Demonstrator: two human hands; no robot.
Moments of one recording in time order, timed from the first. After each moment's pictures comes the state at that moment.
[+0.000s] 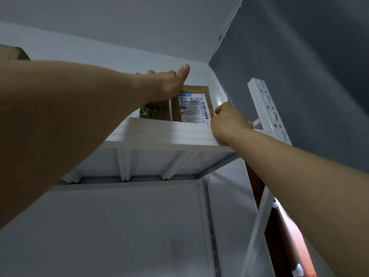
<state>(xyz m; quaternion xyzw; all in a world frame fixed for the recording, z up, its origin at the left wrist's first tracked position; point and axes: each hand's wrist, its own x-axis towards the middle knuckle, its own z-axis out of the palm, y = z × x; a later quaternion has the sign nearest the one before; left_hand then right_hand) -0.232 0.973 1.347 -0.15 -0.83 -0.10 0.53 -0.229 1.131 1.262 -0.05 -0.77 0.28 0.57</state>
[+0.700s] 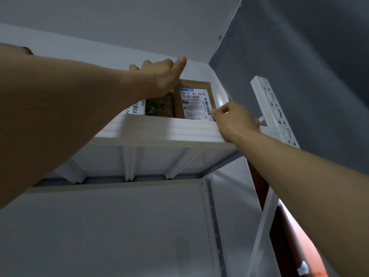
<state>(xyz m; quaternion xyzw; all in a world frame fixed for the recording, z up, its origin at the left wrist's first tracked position) -0.236 0.953 1.358 -0.20 -0.77 -0.09 0.60 -0.241 1.137 1.257 -0.02 -0.72 0.29 0.63</state>
